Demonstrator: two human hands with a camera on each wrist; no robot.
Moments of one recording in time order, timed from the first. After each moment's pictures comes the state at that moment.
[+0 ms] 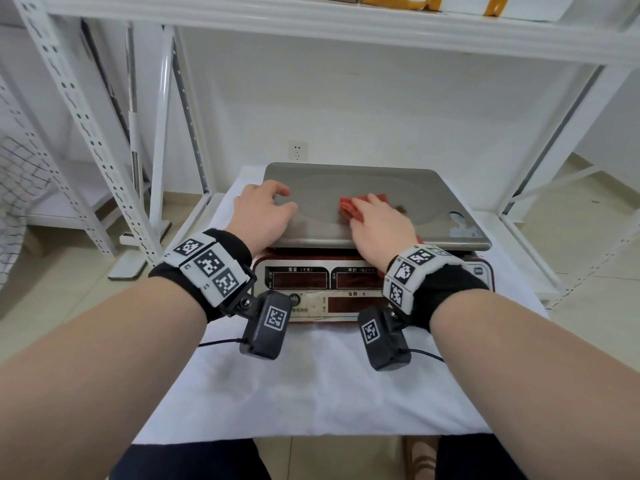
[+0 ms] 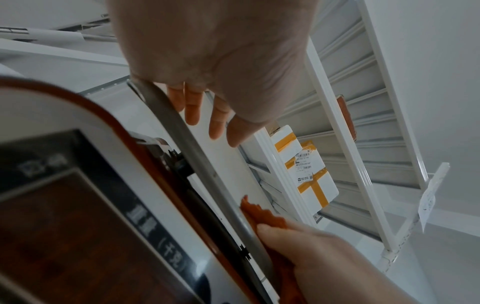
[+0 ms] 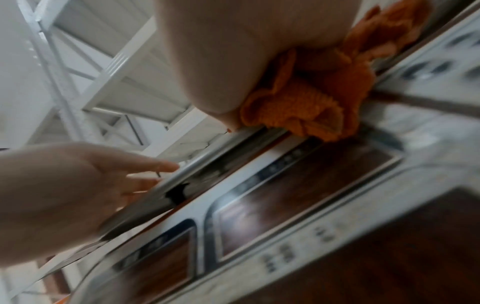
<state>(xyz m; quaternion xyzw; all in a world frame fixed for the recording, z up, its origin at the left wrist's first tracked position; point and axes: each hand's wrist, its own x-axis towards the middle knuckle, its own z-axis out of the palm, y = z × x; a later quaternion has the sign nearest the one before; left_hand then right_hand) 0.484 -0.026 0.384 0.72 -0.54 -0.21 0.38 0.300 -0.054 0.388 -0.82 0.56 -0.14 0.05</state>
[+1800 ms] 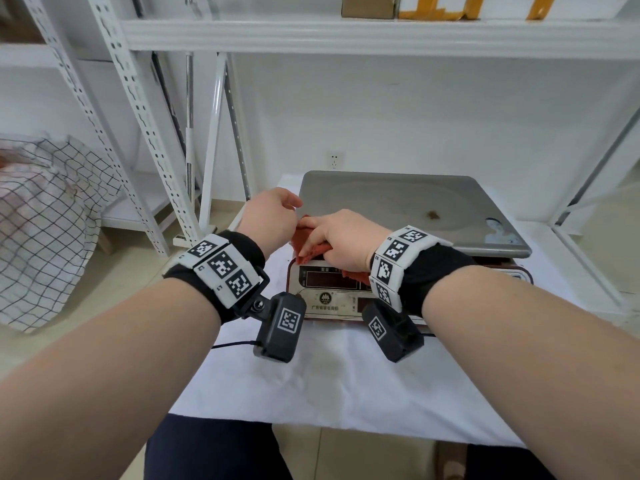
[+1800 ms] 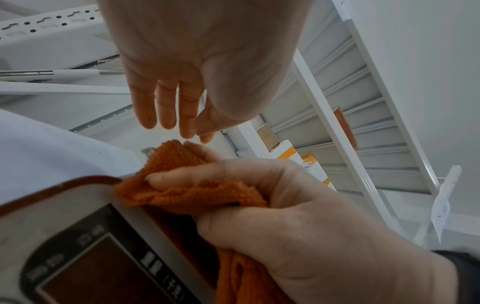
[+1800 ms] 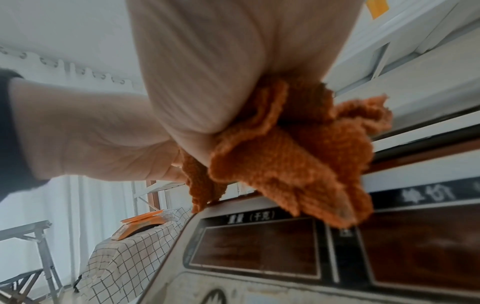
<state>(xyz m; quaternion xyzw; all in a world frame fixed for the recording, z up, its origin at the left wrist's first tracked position) 0.490 0.013 0.408 0.76 -0.48 -0.18 0.41 0.354 -0.024 0.415 -0.96 0.25 -0.01 0.10</state>
